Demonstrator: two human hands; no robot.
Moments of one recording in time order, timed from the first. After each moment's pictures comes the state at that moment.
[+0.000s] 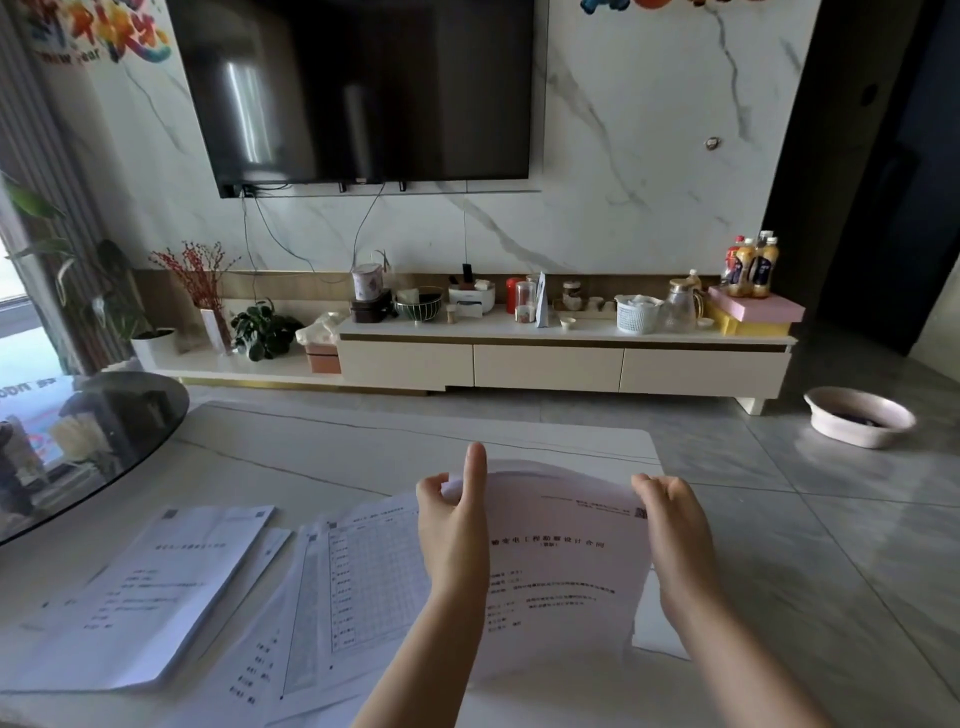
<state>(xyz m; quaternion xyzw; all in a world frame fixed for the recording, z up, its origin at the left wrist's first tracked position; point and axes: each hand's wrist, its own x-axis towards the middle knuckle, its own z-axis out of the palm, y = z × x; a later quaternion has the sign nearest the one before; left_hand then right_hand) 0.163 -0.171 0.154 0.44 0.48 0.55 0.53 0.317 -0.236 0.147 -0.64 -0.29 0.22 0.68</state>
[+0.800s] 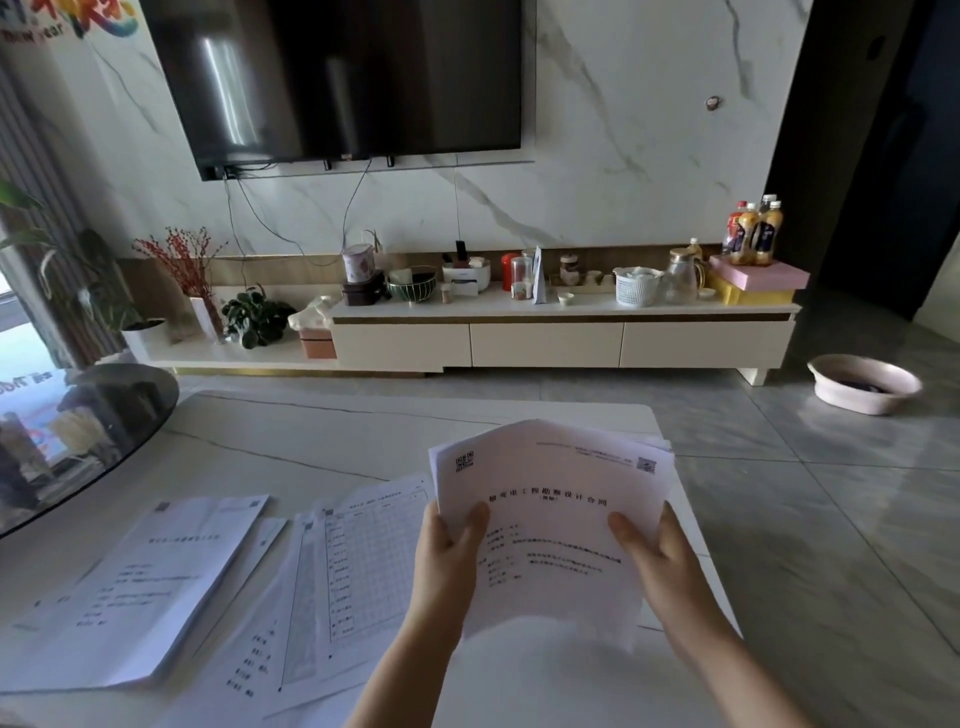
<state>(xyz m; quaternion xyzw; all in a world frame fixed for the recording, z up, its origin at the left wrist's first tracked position) 0.144 -0.161 0.095 0.52 0.45 0.46 0.56 0.326 -0.244 0.078 -0.60 -0.37 0.31 0.63</state>
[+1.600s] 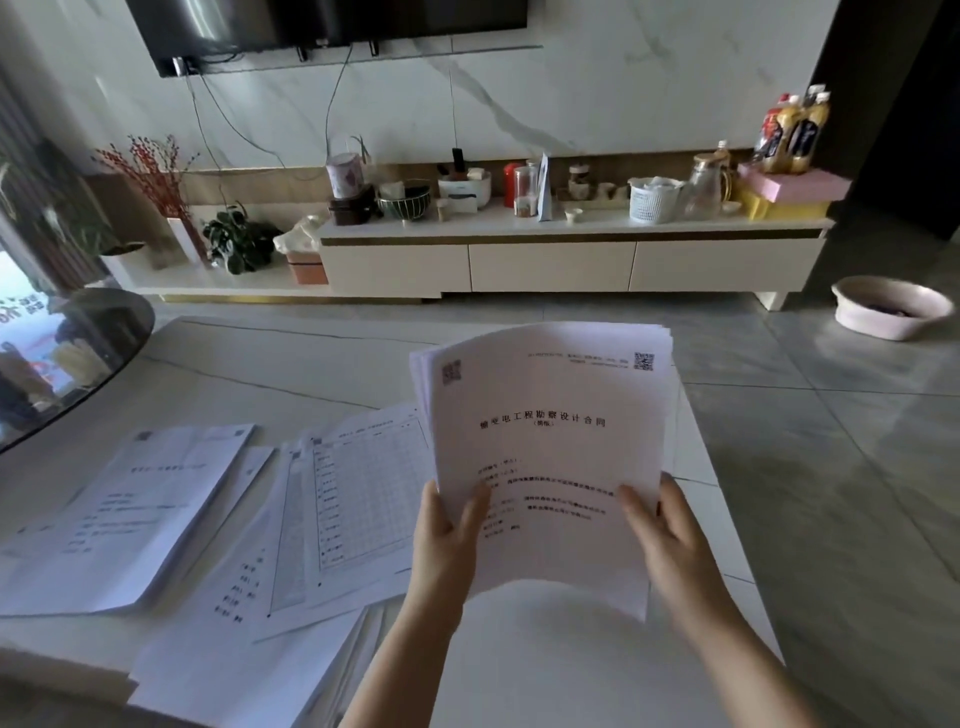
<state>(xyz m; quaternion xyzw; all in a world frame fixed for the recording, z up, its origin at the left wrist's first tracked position) 0.147 -0.164 0.033 0.51 0.46 0.45 0.57 0.323 -0.252 0.034 -0.60 -0.36 0.33 0.63</state>
